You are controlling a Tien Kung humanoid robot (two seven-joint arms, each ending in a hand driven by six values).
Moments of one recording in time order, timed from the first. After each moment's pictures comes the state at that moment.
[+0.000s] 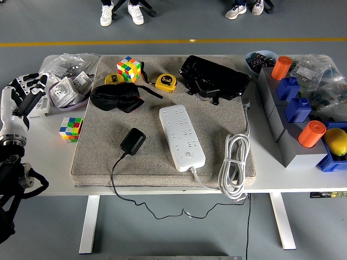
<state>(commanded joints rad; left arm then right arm) -0.27 0.24 -1.34 -1.08 0.98 0.36 -0.28 -0.03 -0.27 0.87 0.30 -0.43 -0.07 -0.01</state>
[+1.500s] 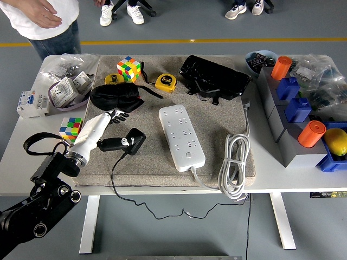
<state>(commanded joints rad) -0.32 0.24 -0.89 -1.15 1.80 0.35 0.02 -0.03 -0.28 0.86 0.31 -0.42 -0.07 -0.01</state>
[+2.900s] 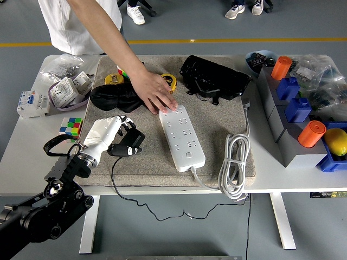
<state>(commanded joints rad) -0.37 0.19 -0.82 -1.06 1.99 0.43 0.08 -0.03 -0.27 0.87 0.31 -0.43 -0.08 -0.01</state>
